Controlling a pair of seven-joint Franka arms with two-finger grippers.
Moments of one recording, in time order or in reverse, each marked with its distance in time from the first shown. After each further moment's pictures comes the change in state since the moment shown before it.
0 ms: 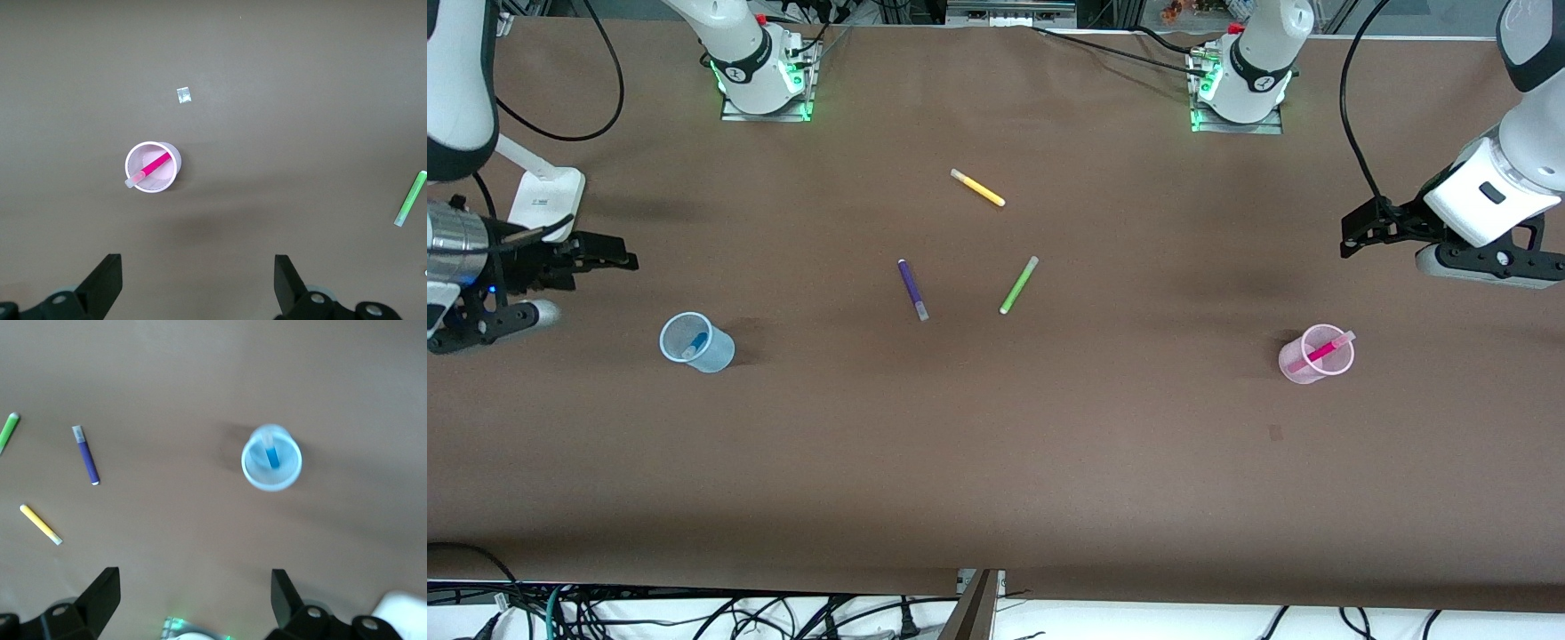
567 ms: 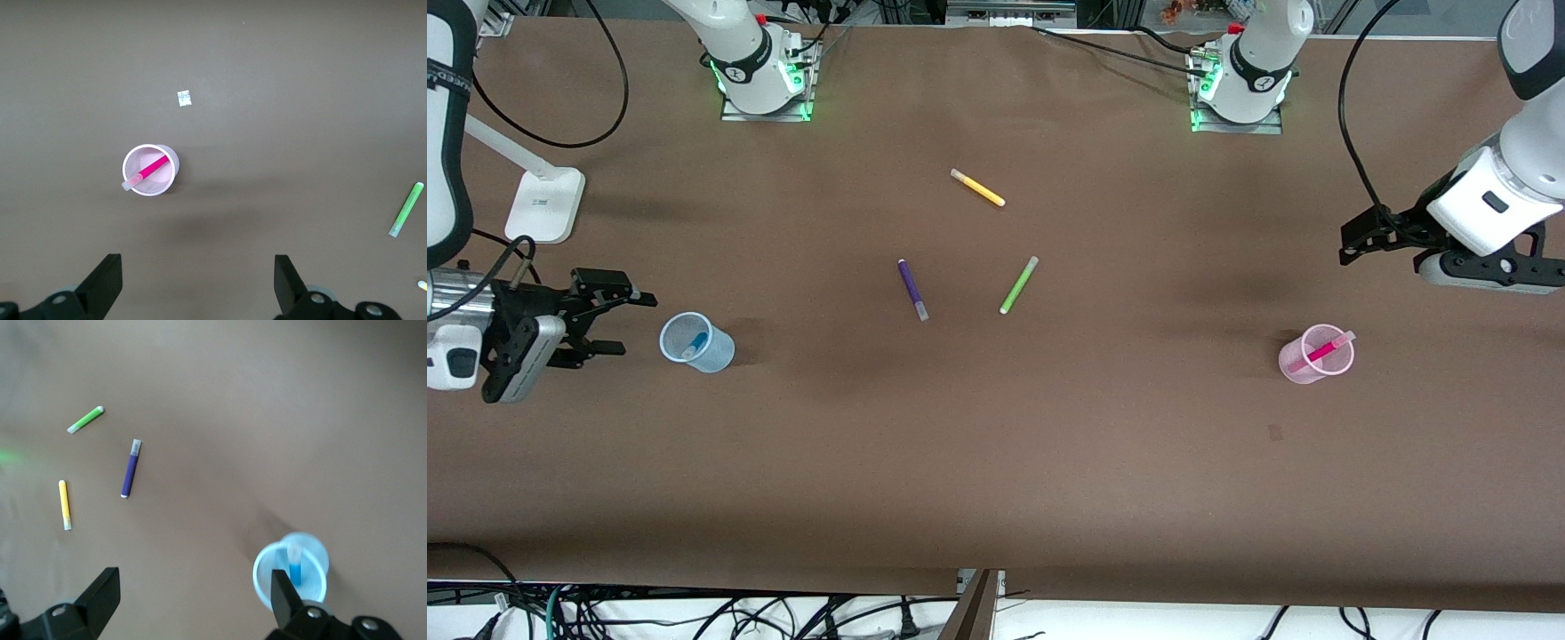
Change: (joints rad) left arm 0.204 0.019 -0.207 0.007 0.000 0.015 -0.036; right arm -0.006 0.150 -0.176 -0.043 0.380 0.149 -0.672
